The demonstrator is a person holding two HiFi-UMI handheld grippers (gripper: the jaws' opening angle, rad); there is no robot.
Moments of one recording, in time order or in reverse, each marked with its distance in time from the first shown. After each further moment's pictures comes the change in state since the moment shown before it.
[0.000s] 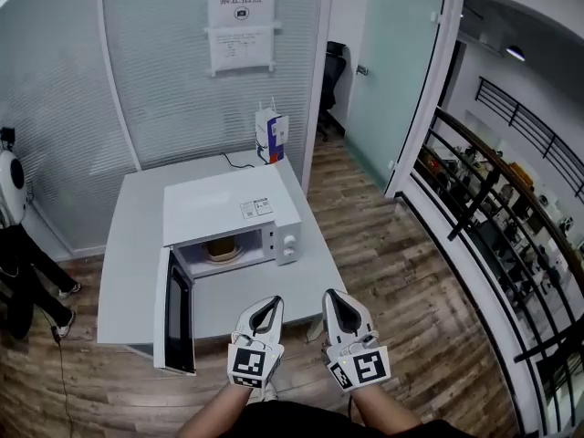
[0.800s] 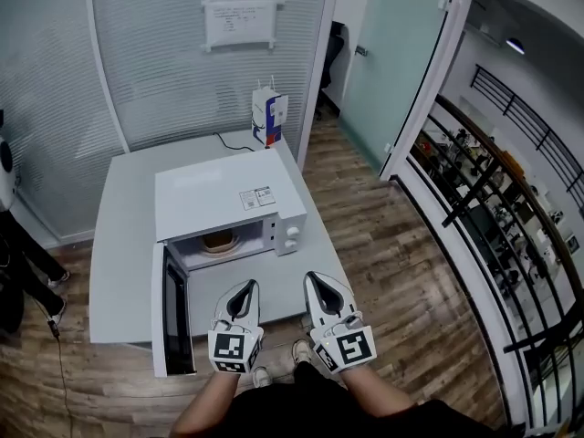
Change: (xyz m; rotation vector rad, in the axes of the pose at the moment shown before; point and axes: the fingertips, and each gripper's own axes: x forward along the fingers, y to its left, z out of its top) left arm 0.008 0.088 -0.031 -0.080 0.047 0.110; right arm 0.071 0.023 -0.041 -0.007 0.091 0.060
